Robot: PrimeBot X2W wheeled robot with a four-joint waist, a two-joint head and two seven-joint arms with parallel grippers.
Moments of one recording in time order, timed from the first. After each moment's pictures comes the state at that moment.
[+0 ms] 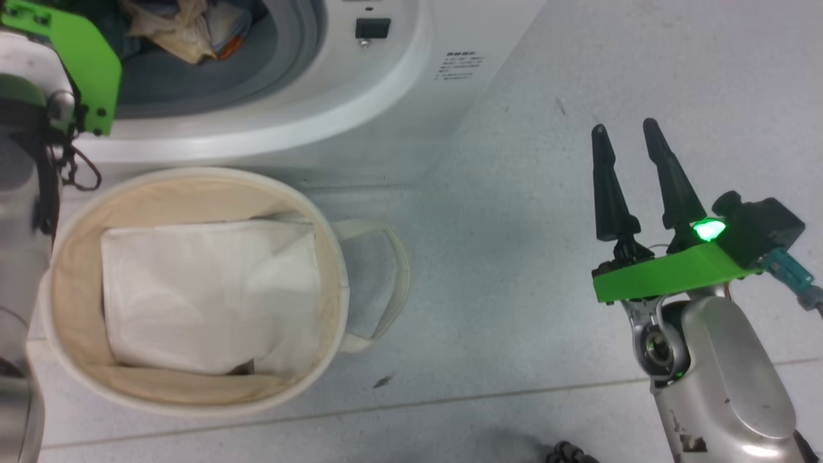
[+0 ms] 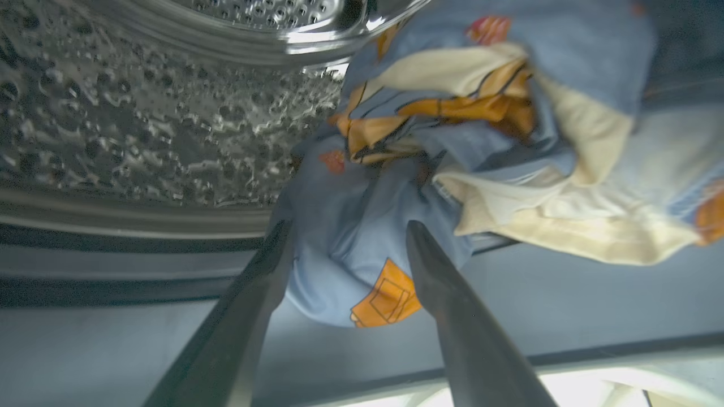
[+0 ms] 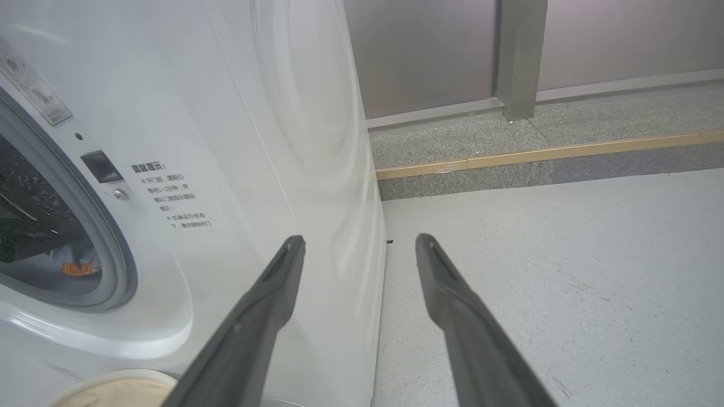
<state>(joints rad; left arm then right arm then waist) -1.34 0.33 -0.50 1.16 -0.17 0.03 0.21 -0.43 -0.06 0.12 0.18 0.33 0.13 -0.25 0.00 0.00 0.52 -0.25</state>
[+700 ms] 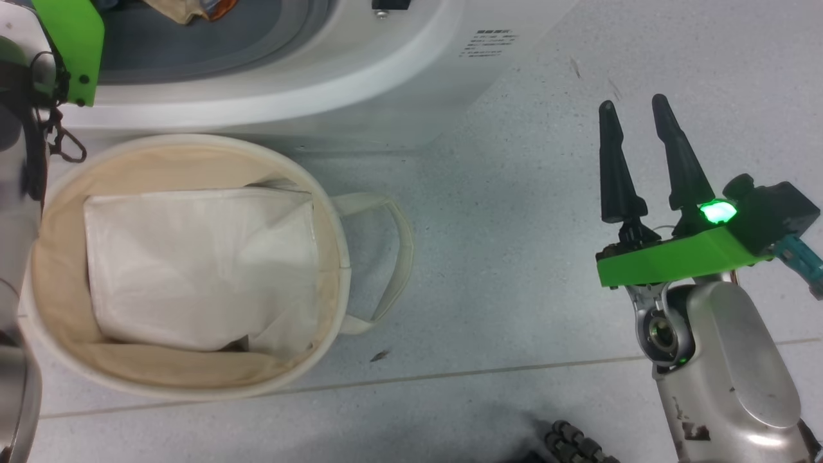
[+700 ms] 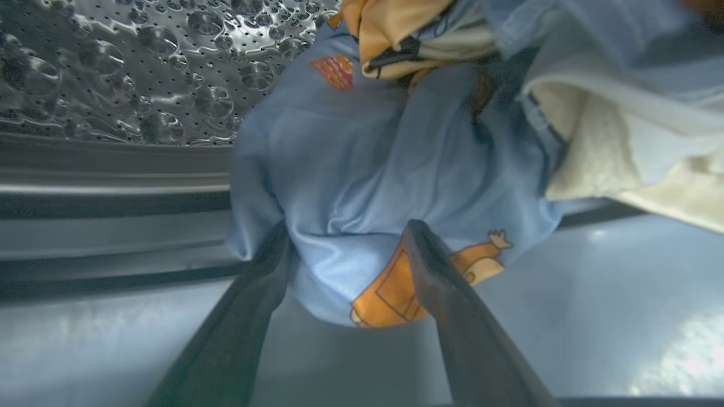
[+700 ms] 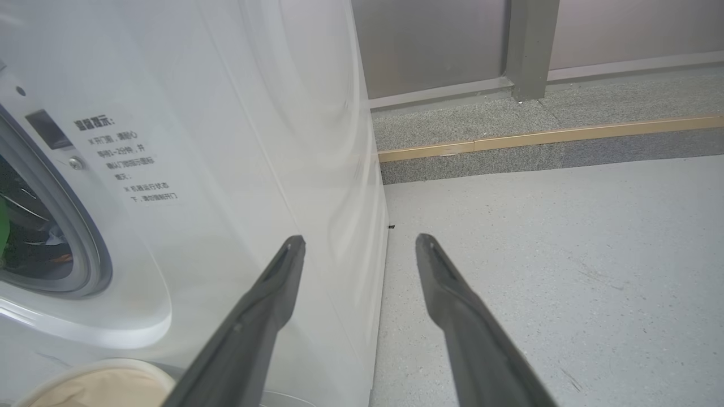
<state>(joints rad) -1.46 0.30 -0.54 1.29 -0.16 0.06 0.30 -0.47 -0.06 0.11 0.16 0.33 0.13 -0.25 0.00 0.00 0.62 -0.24</state>
